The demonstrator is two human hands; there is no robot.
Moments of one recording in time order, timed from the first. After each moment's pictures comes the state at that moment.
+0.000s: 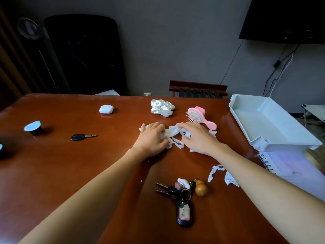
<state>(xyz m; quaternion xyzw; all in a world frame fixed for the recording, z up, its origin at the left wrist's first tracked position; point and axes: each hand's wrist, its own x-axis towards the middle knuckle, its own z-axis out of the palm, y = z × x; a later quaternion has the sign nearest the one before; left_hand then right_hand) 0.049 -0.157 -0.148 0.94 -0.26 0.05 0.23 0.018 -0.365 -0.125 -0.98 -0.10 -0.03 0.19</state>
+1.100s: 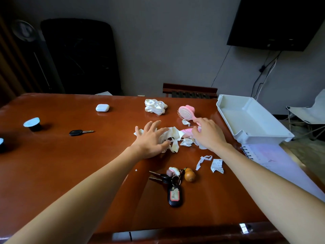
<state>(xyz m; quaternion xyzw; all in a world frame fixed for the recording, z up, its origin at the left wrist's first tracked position) 0.009 -0.166 -0.141 0.95 -0.26 -0.01 0.18 -0.024 -0.403 -0.111 -0.98 0.03 -0.12 0.14</state>
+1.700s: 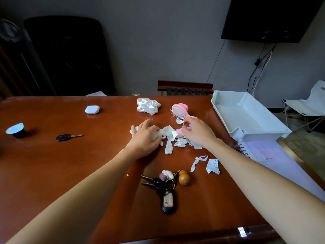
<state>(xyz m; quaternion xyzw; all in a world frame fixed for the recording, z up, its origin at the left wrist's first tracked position) 0.026 -0.179 -0.149 0.94 -0.24 0.03 0.23 0.000 -0.405 -0.122 -0.98 0.04 -0.07 0.20</state>
